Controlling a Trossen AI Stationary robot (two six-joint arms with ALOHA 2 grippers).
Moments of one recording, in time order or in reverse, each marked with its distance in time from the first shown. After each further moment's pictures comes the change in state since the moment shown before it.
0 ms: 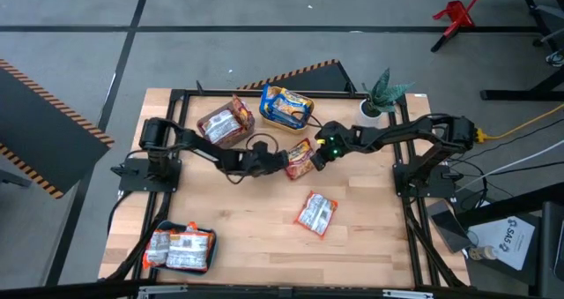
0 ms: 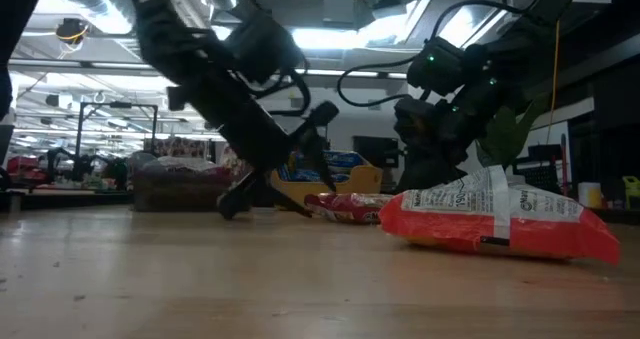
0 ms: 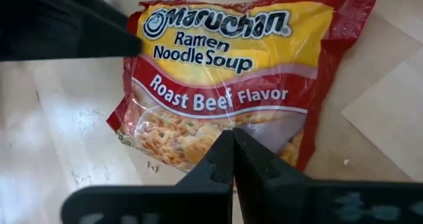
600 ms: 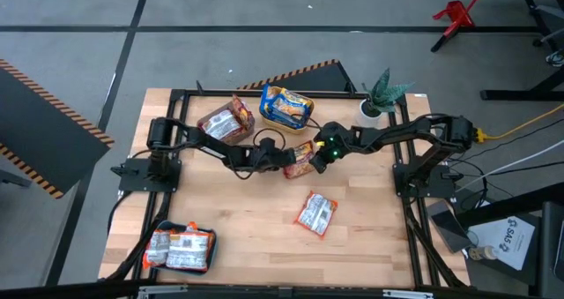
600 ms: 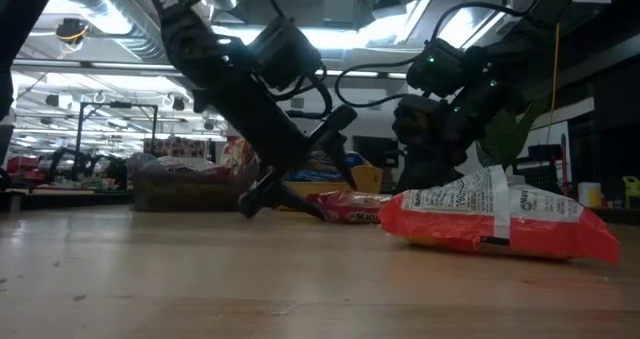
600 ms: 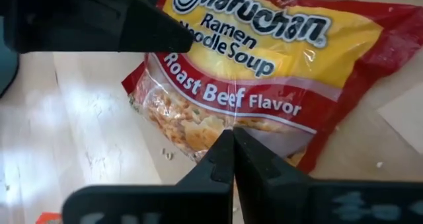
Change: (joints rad) left arm 0.034 0.085 0.097 -0.063 0.060 0.054; right arm 0.000 0.003 -0.002 0.038 -0.072 -0.044
